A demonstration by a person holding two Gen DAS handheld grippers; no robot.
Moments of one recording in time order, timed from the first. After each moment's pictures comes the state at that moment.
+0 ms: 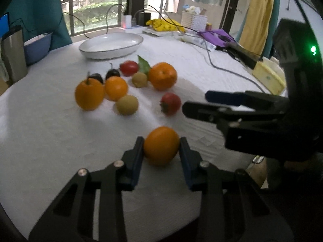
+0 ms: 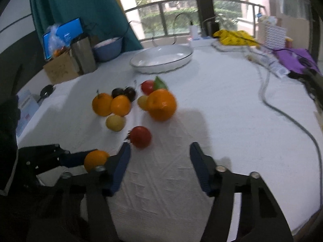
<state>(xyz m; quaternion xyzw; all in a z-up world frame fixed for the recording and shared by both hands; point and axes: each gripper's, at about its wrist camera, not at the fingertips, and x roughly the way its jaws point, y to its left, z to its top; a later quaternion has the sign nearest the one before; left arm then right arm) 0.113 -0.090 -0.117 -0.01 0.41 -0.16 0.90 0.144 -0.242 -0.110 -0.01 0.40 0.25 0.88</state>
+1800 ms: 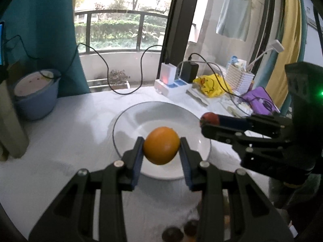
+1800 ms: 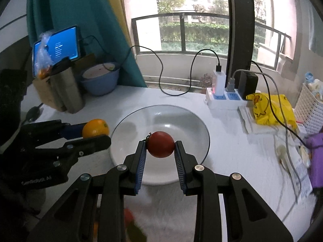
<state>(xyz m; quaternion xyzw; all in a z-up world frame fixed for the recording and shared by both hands) 0.324 -0.008 -0.058 -0.06 0.33 -0.12 0.93 0.345 -0.167 -0.057 -0.07 0.34 0.30 0.89</state>
